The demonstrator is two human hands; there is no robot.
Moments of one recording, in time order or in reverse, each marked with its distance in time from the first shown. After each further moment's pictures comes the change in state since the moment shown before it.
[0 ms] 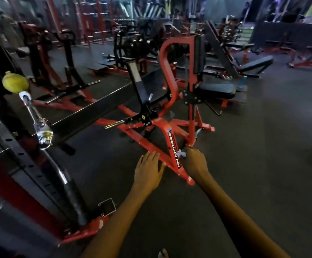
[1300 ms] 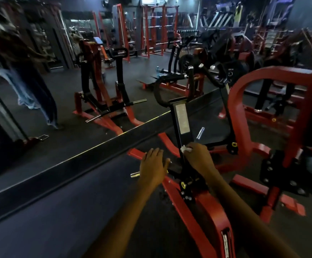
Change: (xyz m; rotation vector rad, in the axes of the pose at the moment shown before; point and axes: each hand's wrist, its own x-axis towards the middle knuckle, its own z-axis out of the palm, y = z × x) left_hand 0.692 -0.252 -0.041 0.090 0.140 -0.316; right_hand 0.768 -0.109 0.178 0.330 -0.182 -0.200
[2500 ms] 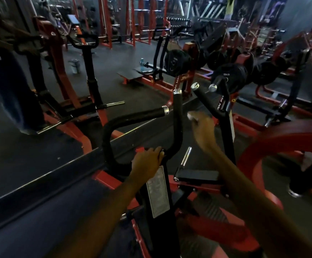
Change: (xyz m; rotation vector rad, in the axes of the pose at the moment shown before) left_hand 0.552 0.014 0.130 0.111 0.000 0.146; right_hand 0.577 0.116 -0.037 -0.056 0.341 -0.299
